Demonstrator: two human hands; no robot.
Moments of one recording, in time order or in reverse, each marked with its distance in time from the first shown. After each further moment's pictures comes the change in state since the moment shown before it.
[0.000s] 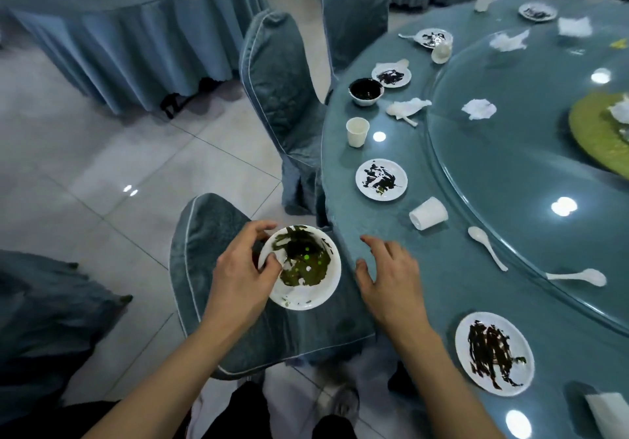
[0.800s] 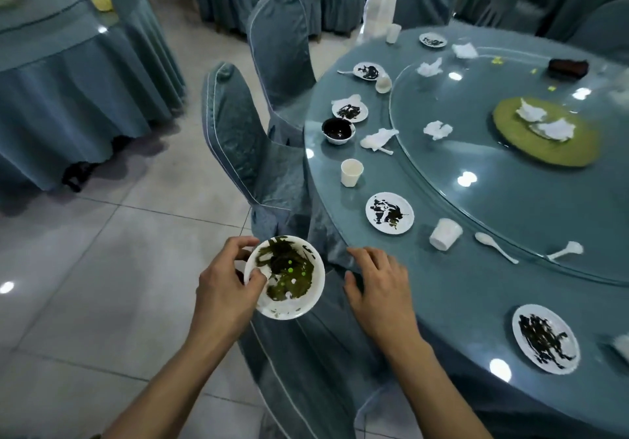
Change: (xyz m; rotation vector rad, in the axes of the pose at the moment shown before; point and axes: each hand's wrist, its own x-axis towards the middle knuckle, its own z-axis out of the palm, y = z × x) left_hand 0.203 -0.085 -0.136 -0.039 -0.235 0.092; right_hand 0.093 -0.184 0.071 -0.222 0.162 0.230
